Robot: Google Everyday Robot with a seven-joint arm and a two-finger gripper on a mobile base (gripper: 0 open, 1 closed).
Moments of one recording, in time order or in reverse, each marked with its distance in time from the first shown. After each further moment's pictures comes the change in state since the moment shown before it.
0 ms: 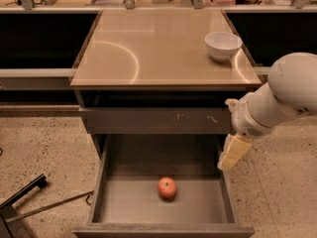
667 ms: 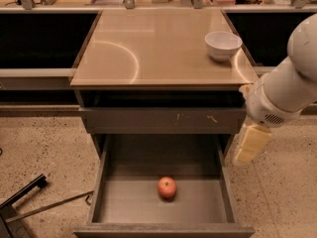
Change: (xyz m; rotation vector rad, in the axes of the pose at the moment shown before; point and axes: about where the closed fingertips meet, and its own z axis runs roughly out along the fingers) arm -0.003 0.006 -0.074 0.017 0.103 -0.004
